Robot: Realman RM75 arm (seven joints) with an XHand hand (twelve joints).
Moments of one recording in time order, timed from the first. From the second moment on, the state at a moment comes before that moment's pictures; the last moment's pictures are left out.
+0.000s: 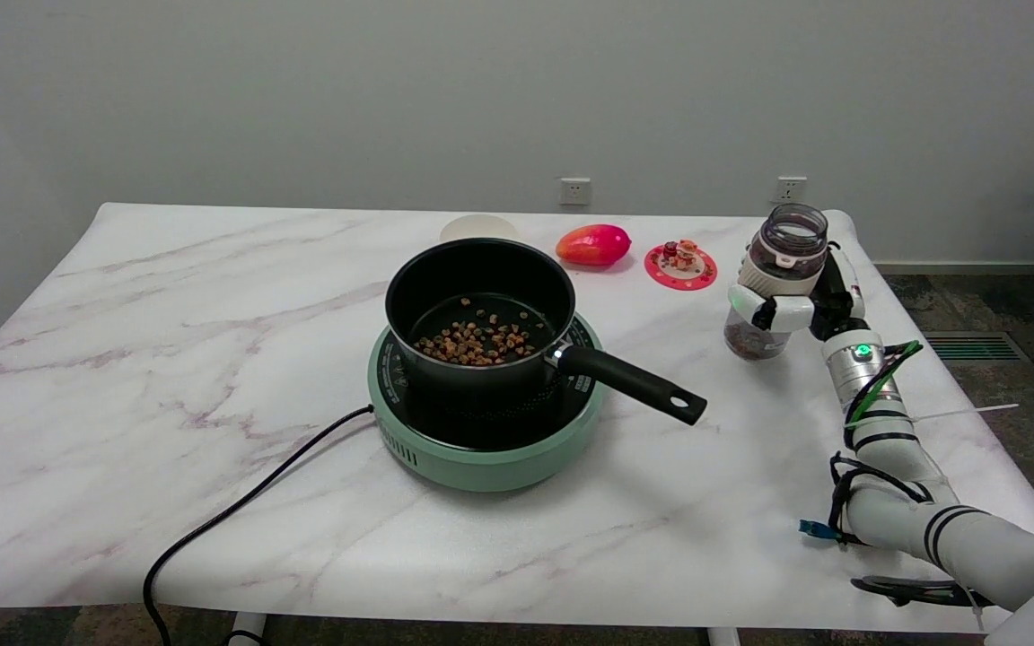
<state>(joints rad) 0.30 -1.04 -1.89 0.42 0.73 0.99 1.55</state>
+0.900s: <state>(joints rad) 0.32 -1.04 -1.89 0.40 0.73 0.99 1.54</state>
